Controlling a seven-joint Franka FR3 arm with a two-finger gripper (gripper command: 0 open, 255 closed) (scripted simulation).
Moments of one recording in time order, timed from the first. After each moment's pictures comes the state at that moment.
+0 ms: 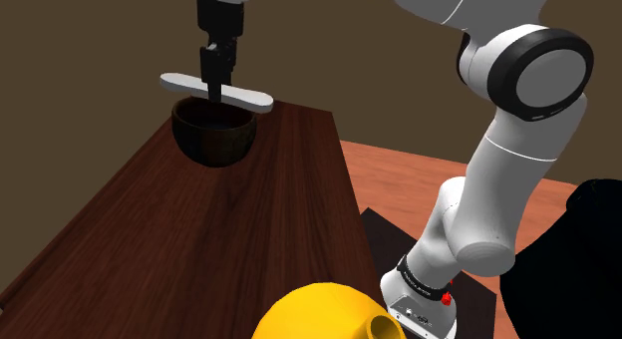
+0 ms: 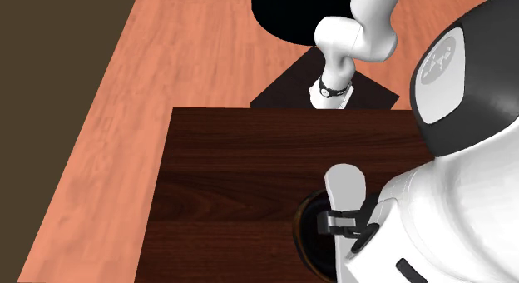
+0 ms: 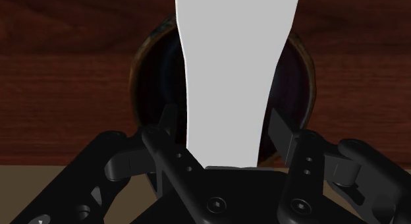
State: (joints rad) arm 0.38 0.13 0.10 -1.45 -0.03 1.57 -0.20
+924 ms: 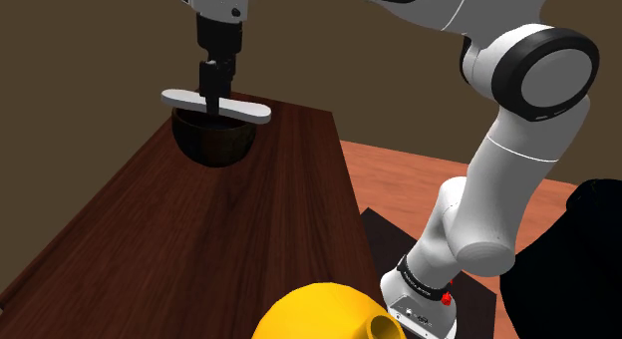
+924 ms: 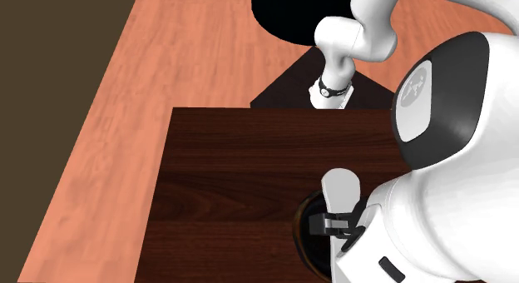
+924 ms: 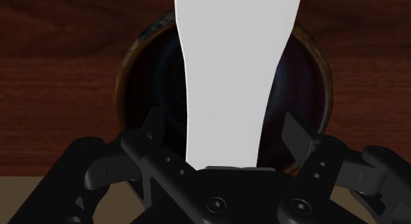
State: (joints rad) arm 0.38 0.12 0.10 -1.54 -0.03 1.65 -0.20
